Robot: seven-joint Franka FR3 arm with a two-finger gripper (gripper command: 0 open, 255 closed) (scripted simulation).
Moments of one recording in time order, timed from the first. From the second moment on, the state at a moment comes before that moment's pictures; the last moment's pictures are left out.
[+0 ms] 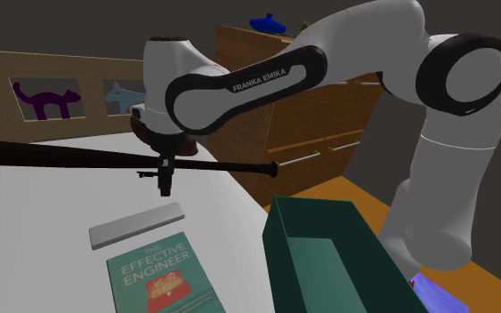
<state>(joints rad) 0.36 0.24 0.33 -1.84 -0.11 2.10 -0.32</state>
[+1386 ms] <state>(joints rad) 0.45 0.46 0.36 -1.75 -0.21 2.18 -0.36</state>
